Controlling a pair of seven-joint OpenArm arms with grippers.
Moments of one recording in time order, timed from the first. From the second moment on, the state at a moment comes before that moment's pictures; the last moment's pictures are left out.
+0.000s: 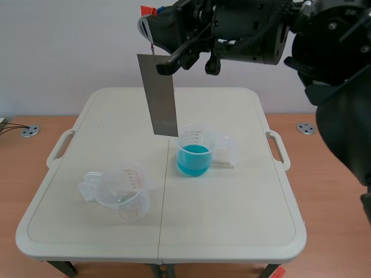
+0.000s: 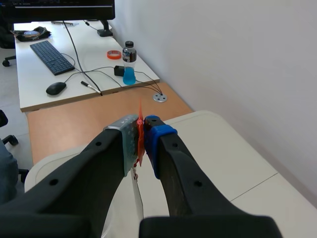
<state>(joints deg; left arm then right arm) 65.3 -44.2 -11.0 108.9 -14.1 -11.0 3.2 14.2 9.2 -13.2 101.5 25.5 45.1 -26.0</state>
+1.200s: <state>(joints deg) 11.3 -47.6 21.6 107.2 -17.0 -24.5 1.8 26.4 23.0 -13.2 88.4 40.3 45.3 -21.4</state>
